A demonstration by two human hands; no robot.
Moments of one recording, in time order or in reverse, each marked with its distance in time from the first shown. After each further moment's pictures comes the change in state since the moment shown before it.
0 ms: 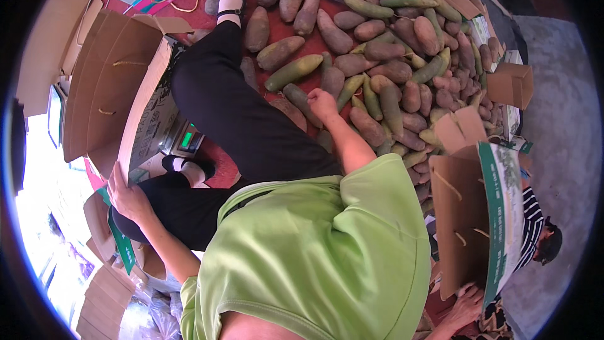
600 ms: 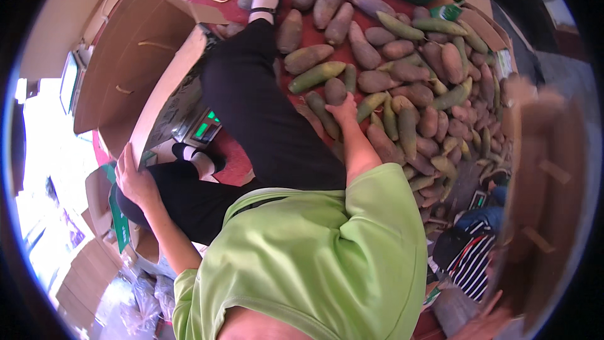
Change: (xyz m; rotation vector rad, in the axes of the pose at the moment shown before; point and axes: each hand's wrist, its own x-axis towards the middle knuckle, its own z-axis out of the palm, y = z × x) left_hand 0.001 -0.002 -0.002 0.015 -0.025 -0.037; right_hand 0.027 -0.008 0.005 -0.011 0.084 0.332
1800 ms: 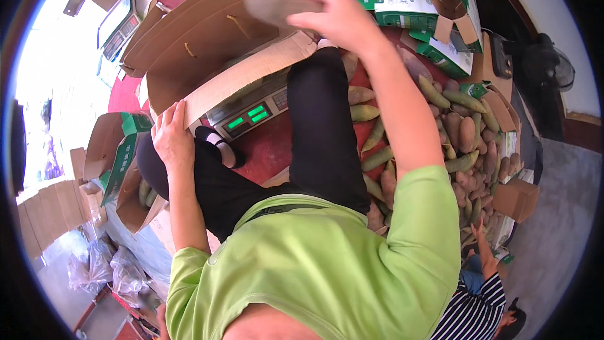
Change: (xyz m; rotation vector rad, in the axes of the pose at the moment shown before) left_hand 0.003 -0.002 -0.012 -0.141 0.009 0.014; right_hand -0.158 -0.392 -0.164 0.193 -0.439 -1.178
